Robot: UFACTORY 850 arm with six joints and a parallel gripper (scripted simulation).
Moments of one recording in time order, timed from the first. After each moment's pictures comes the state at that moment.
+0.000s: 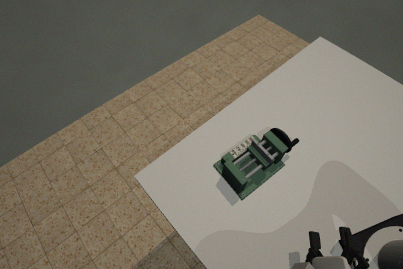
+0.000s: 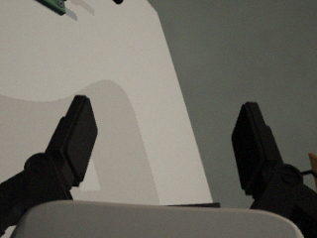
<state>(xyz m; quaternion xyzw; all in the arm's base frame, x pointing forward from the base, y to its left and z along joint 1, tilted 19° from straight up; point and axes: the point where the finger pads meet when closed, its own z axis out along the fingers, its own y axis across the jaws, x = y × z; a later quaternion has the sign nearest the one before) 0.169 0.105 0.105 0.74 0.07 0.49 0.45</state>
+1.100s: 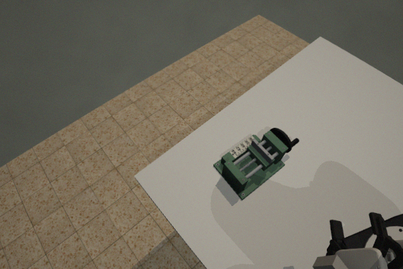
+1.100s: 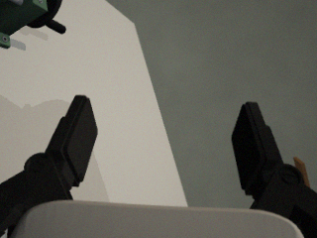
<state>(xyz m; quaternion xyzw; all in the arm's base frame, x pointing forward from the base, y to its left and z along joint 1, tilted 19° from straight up) 0.161 0.065 0.216 0.74 0.07 0.50 0.45</state>
